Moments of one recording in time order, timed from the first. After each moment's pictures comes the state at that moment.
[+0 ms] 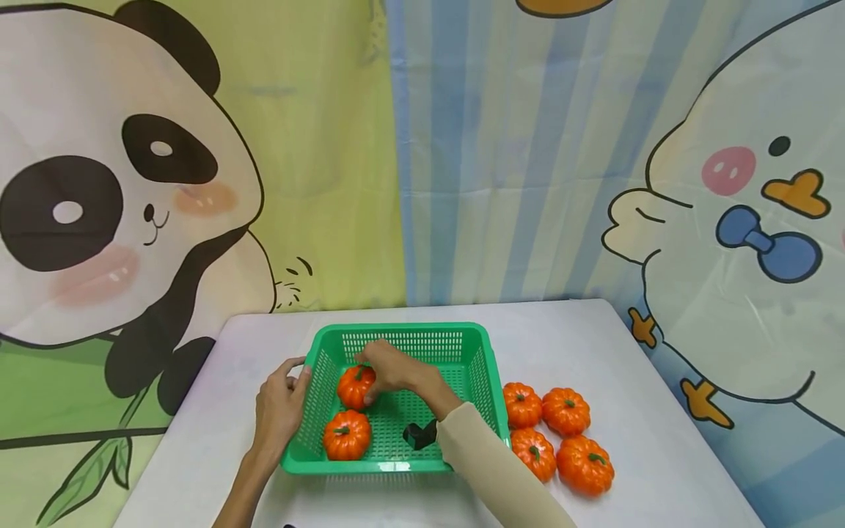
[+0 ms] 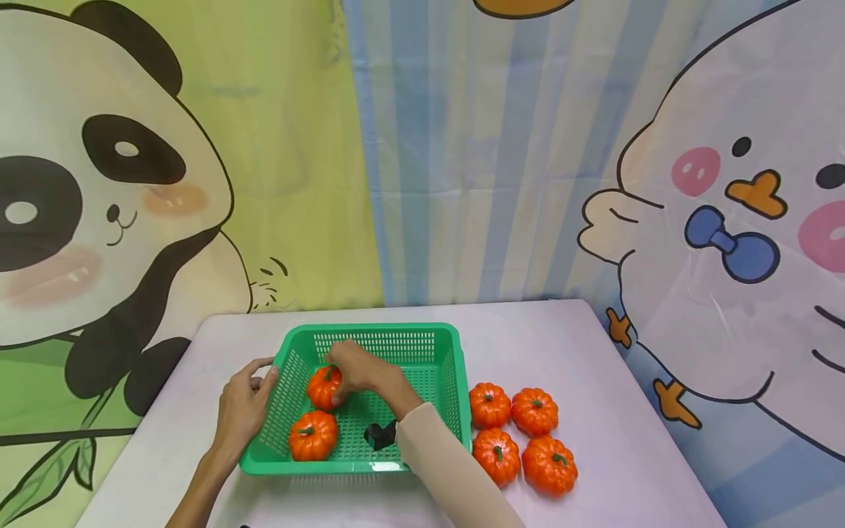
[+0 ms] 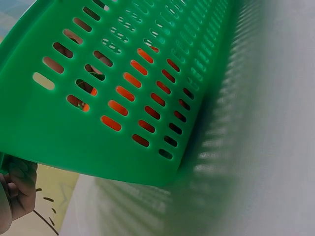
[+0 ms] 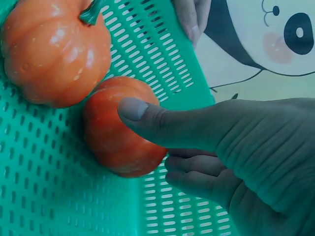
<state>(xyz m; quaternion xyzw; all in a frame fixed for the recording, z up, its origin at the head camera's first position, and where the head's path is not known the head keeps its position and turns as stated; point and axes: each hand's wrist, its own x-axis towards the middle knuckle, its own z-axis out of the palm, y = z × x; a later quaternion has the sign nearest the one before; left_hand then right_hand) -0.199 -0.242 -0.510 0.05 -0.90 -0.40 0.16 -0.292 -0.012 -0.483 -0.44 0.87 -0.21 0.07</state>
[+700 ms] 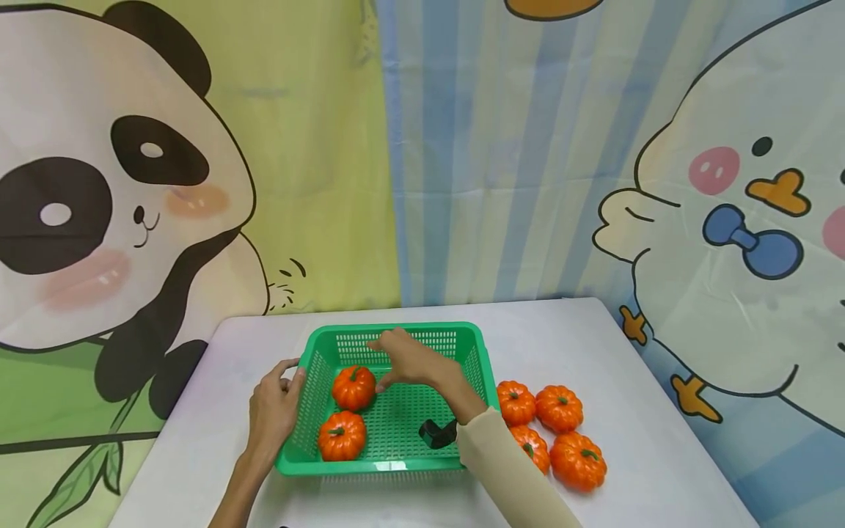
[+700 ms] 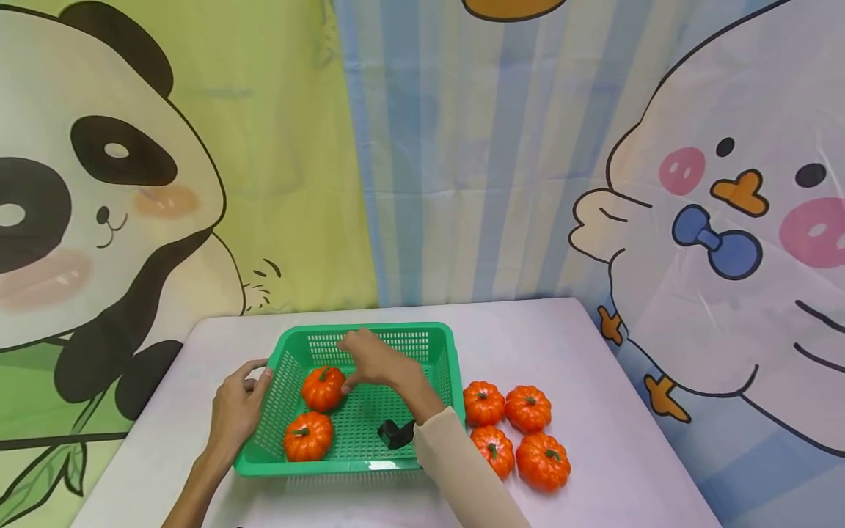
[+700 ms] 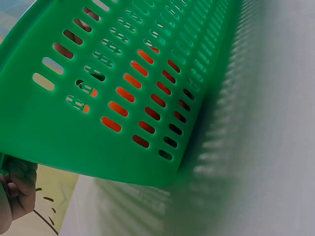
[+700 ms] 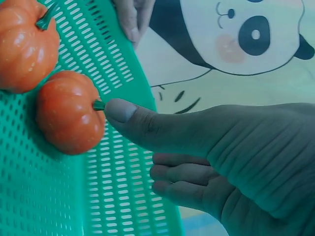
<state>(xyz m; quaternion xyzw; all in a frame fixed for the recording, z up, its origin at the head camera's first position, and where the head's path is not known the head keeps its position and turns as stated) -0.198 -0.241 -0.508 0.05 -0.90 -0.40 0.16 -0.257 0.029 -0.428 -0.34 0.91 -0.23 0.09</state>
